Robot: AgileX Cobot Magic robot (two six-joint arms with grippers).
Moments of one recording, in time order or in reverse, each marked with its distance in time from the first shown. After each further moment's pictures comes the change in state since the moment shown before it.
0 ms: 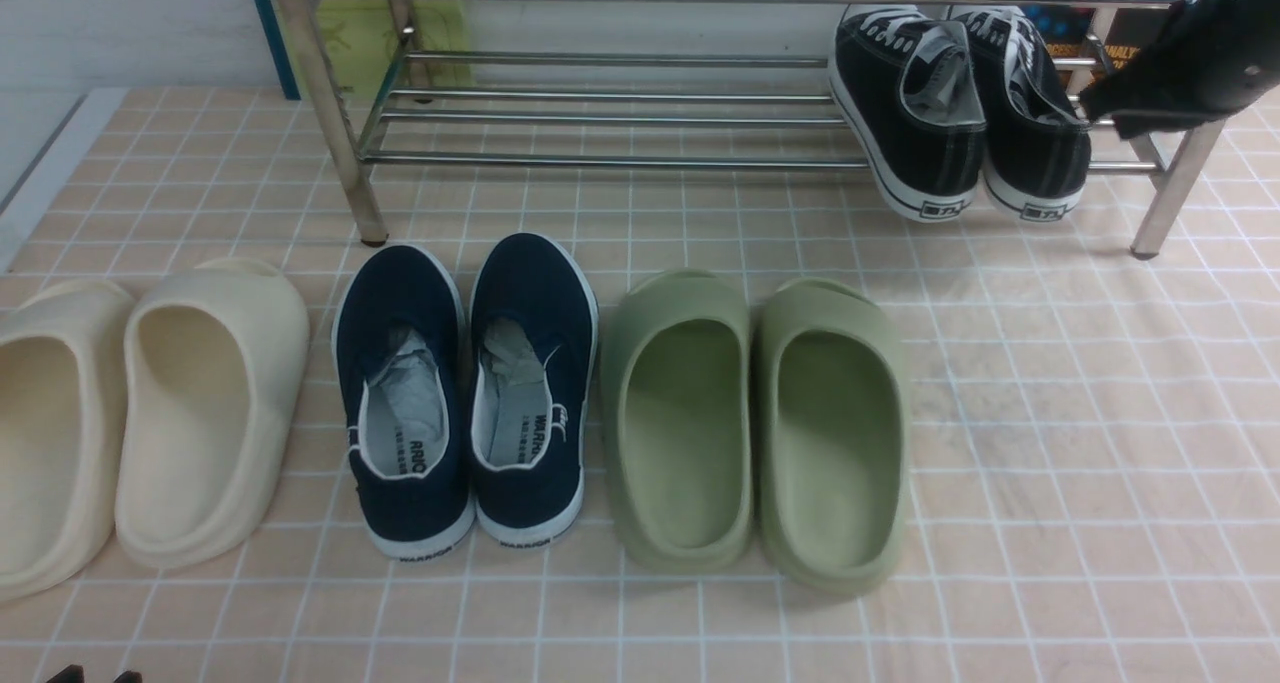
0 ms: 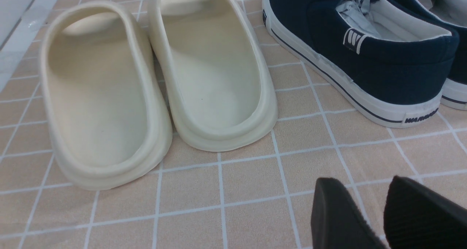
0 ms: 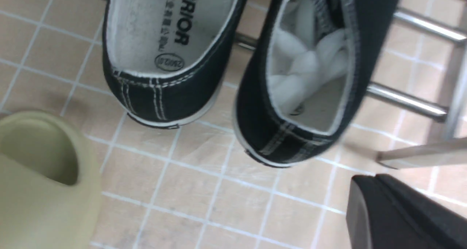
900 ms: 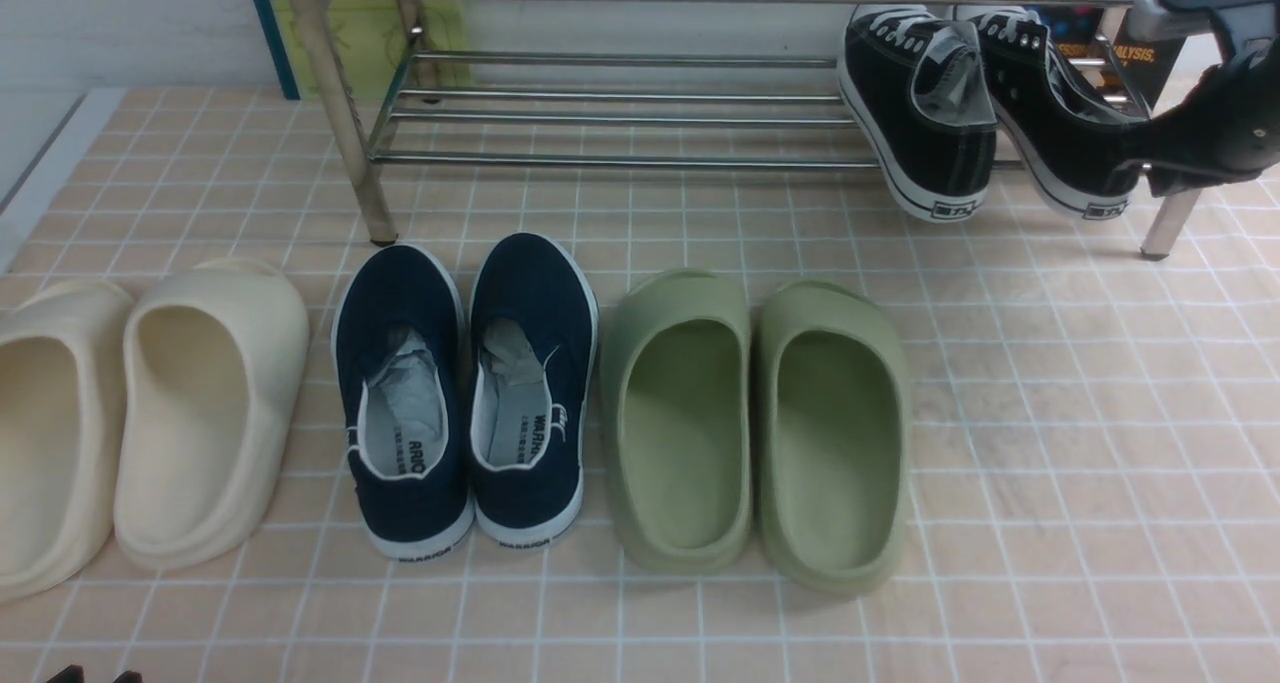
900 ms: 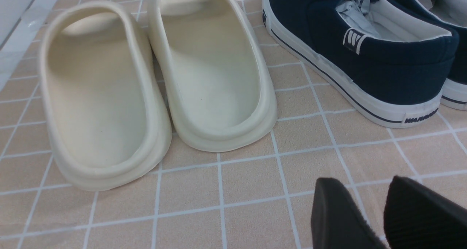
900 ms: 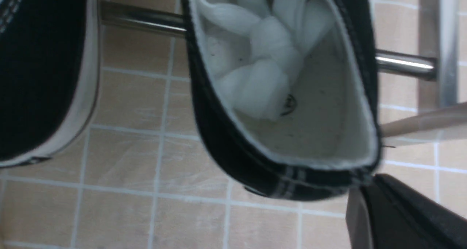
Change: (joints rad) right arm -0.081 0.188 0.021 0.062 -0.115 0.070; left arm 0.000 0.000 0.000 0.000 0.000 0.000
